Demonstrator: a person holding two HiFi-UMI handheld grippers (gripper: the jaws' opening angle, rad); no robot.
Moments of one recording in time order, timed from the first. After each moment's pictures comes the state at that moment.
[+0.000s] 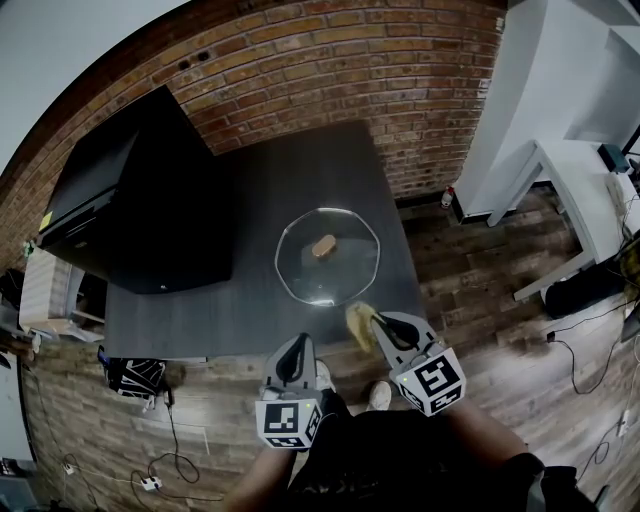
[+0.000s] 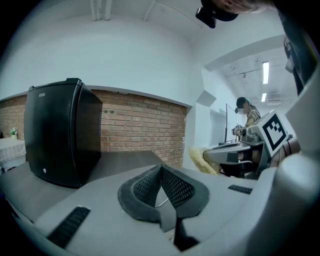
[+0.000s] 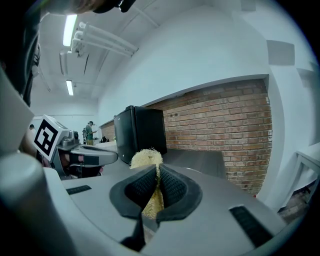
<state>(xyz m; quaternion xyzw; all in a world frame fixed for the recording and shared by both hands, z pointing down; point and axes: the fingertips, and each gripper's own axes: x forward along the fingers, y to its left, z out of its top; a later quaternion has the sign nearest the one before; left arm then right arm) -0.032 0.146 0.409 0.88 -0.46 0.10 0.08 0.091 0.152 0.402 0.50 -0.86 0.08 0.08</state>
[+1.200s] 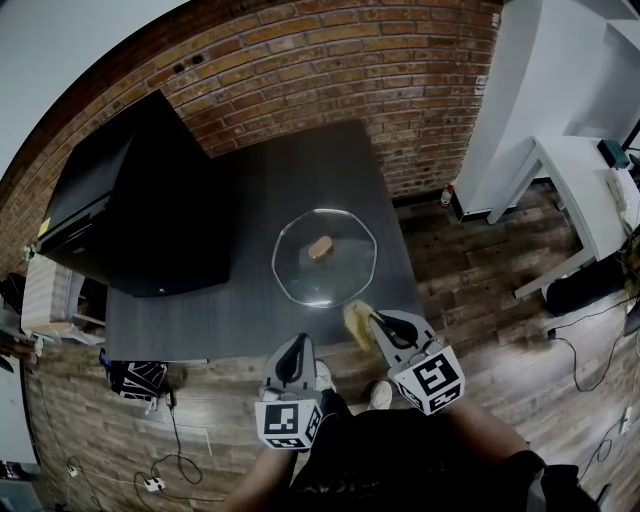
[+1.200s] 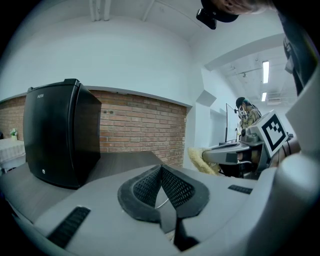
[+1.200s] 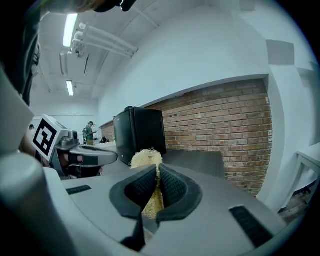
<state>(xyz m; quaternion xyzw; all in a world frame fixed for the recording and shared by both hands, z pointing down) -0.023 0.142 0.407 0.88 -0.46 0.10 0.08 0.098 0.146 0.401 0.50 -0.86 0.08 0.08</state>
